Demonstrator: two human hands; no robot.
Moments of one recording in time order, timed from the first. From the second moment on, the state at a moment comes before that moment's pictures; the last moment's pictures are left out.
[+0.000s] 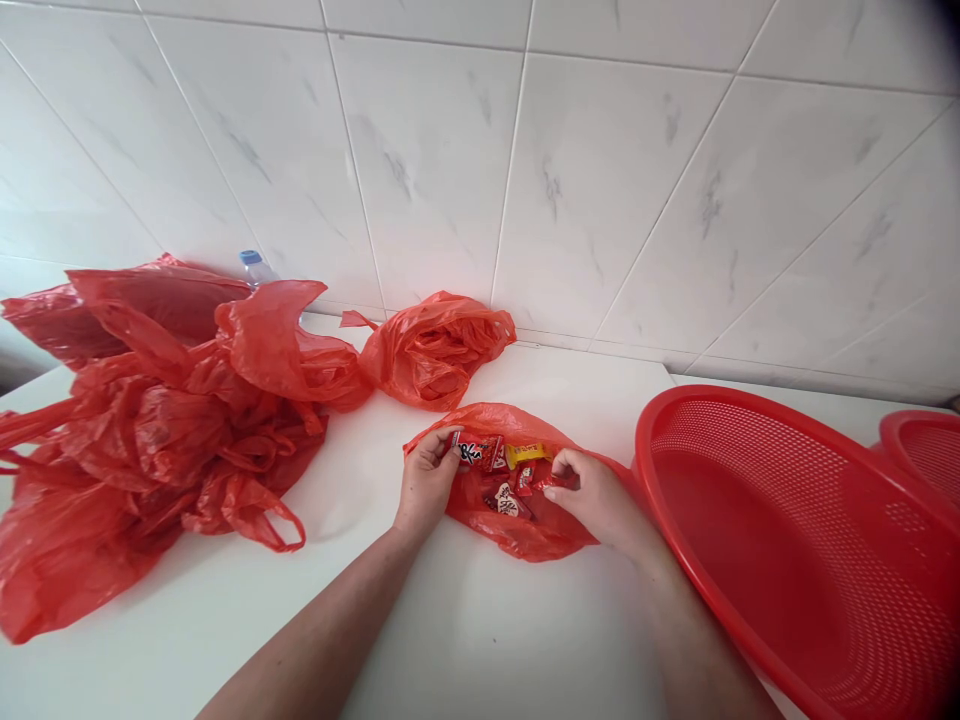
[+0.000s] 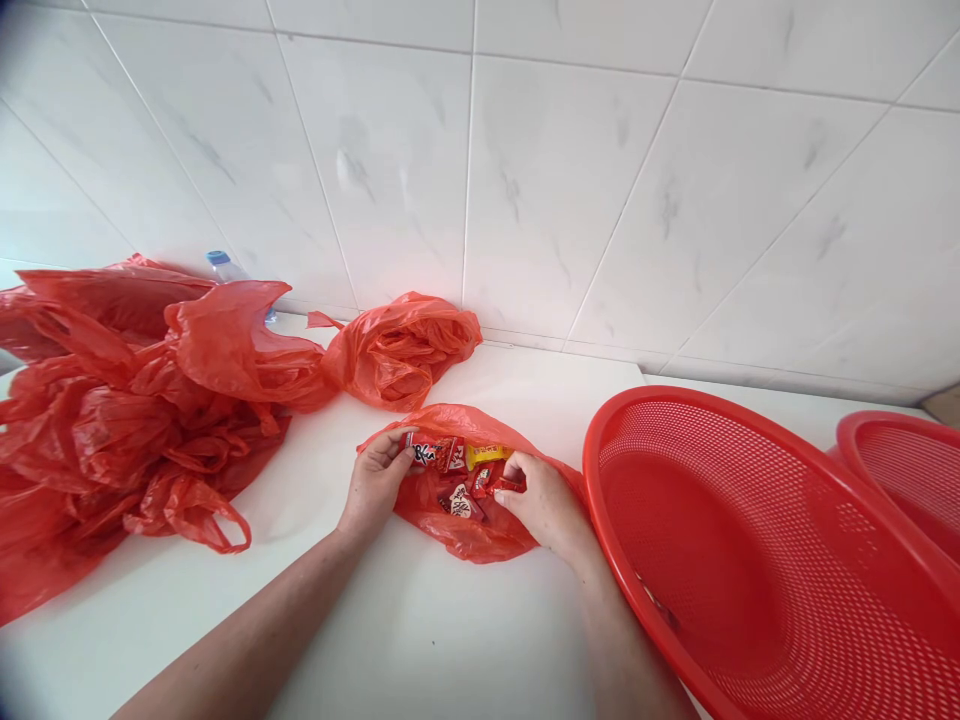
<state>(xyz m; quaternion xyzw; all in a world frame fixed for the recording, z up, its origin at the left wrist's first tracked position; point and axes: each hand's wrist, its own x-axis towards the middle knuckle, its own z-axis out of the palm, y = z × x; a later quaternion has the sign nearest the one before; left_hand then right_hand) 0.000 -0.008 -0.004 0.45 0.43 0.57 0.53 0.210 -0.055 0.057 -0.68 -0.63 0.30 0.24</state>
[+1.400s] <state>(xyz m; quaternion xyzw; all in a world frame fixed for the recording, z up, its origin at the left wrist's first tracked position) -0.001 -0.007 -0.004 0.46 0.43 0.57 0.53 0.201 -0.041 0.026 -0.72 -0.65 0.14 0.18</state>
